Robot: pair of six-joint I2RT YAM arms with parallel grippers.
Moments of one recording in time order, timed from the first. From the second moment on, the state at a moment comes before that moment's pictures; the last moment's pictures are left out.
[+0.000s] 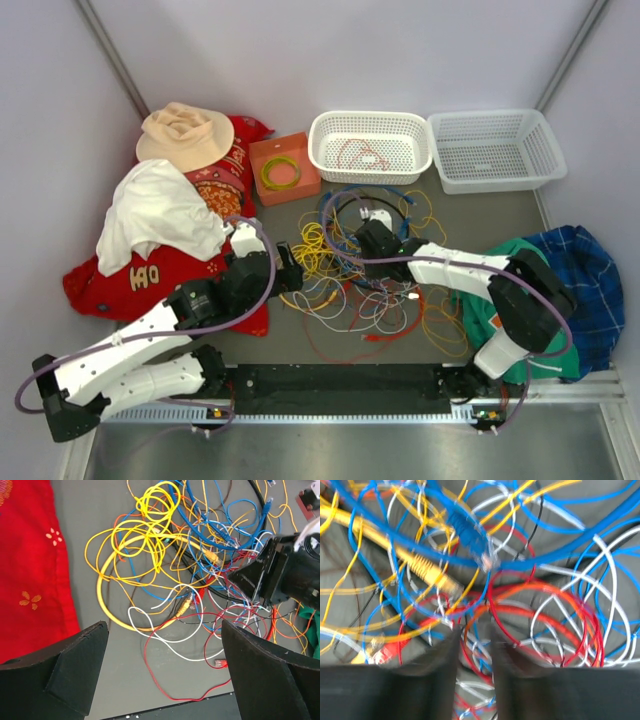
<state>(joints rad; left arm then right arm) -0.98 0.84 0.83 -0.67 -0.55 -0.89 0.79 1.57 0.90 -0.31 0.27 0.51</state>
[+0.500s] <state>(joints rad) -0.98 0.73 0.79 -0.59 -0.60 -0.83 0.95 1.08 1.17 -0.46 0.39 0.42</state>
